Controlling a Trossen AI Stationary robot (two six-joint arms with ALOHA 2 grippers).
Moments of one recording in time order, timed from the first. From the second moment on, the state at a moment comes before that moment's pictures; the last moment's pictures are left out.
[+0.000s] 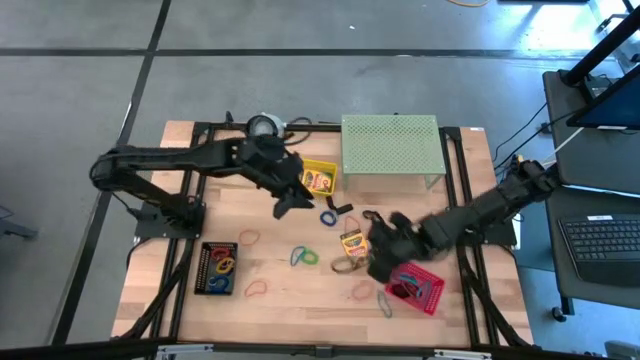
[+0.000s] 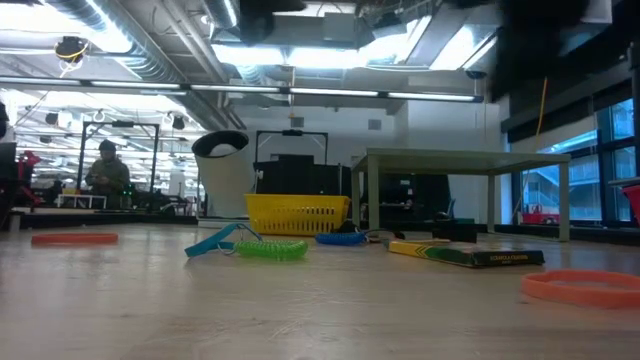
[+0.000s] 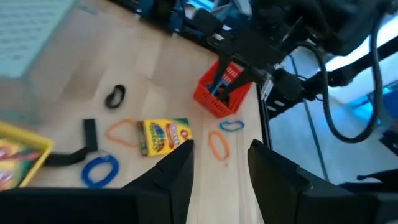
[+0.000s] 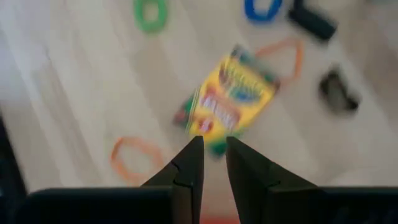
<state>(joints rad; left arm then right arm) 0.11 1.34 1.27 -0.47 0.34 -0.38 0.51 1.52 1.17 -0.85 0.30 0.91</state>
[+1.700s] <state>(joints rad) 0.12 0.86 1.04 -0.76 0.07 -0.49 -0.04 1.76 1.08 -0.80 0.04 0.06</state>
